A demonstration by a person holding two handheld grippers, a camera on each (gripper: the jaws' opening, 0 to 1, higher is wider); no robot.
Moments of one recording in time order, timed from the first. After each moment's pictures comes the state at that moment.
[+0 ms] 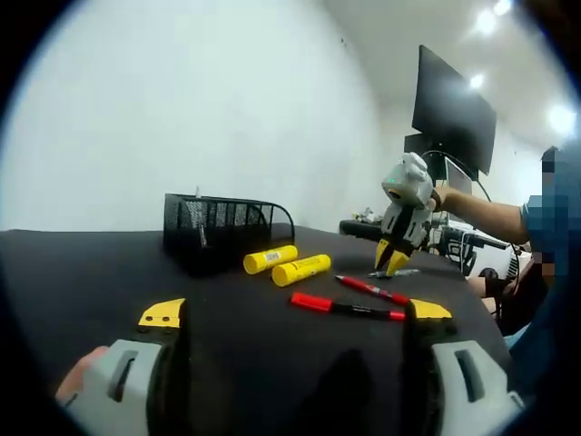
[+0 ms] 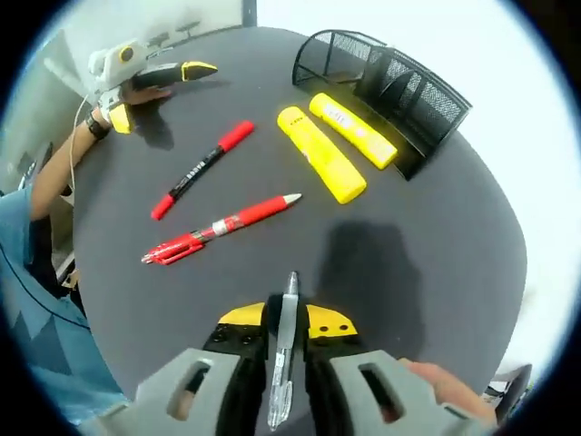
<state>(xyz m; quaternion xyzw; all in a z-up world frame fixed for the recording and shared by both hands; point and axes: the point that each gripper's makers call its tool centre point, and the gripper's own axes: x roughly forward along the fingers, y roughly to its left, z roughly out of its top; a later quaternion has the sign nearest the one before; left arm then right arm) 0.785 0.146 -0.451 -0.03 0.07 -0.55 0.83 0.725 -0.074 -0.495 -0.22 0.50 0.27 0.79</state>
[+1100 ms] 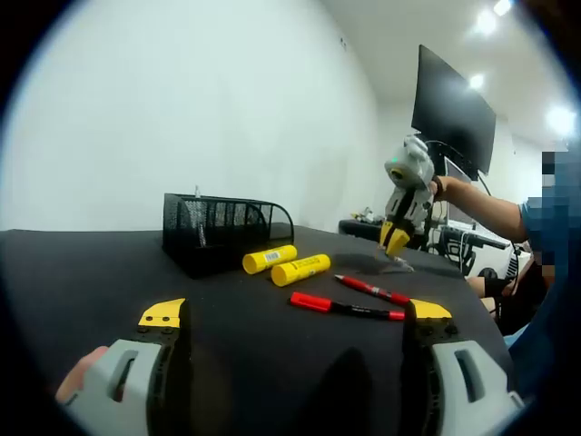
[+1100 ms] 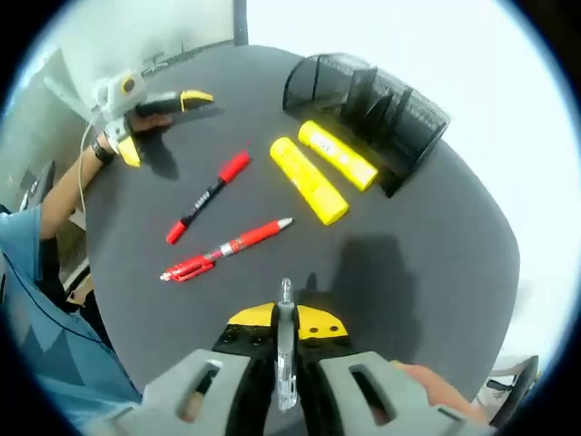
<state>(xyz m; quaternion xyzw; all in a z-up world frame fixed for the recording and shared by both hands) 0.790 0.149 -0.451 -0.03 0.07 -0.56 0.83 0.725 -0.074 -0.440 -0.19 0.46 0.27 0.83</state>
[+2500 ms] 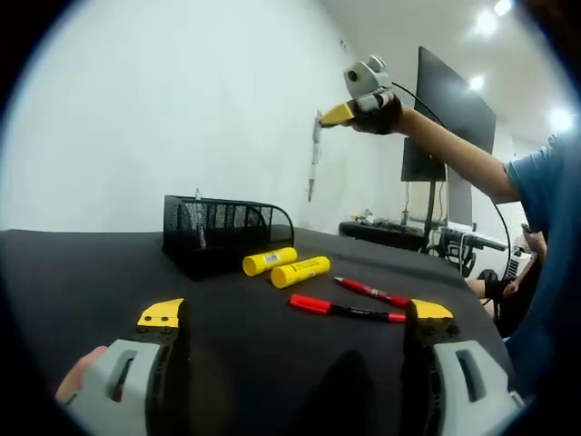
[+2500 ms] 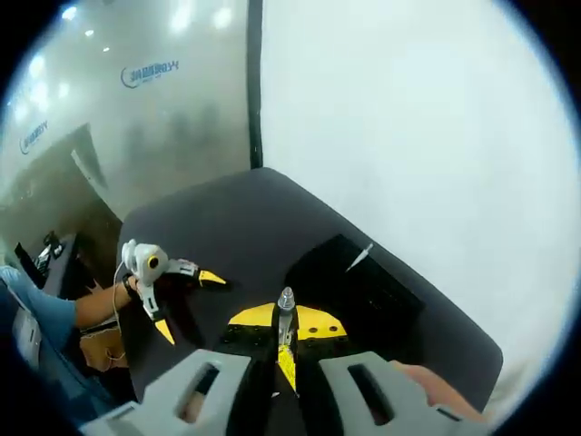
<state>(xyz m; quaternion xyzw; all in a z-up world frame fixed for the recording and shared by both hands) 0.802 0.149 -0.449 -0.03 0.07 -0.55 0.83 0.827 0.031 -0.276 -0.13 0.28 0.34 0.89</state>
